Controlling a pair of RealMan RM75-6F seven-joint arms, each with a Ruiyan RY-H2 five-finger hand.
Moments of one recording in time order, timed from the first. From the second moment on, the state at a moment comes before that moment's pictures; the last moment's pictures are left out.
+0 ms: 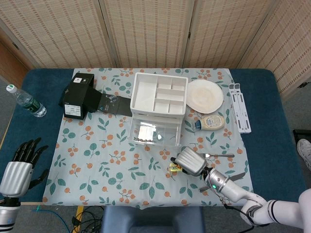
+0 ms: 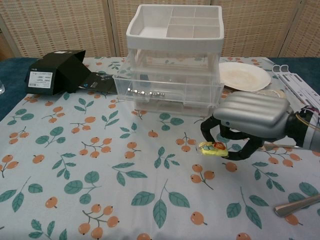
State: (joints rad) left arm -0.13 -1.18 -0.04 -1.58 1.61 1.55 0.08; right arm 0.72 -1.48 -0.06 -1.44 -1.62 1.02 -0.25
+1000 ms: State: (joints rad) left arm -0.17 -1.20 -0.05 -1.57 1.61 1.51 0.09; right arm 0.44 -1.19 -0.05 -1.62 -1.60 1.42 -0.24
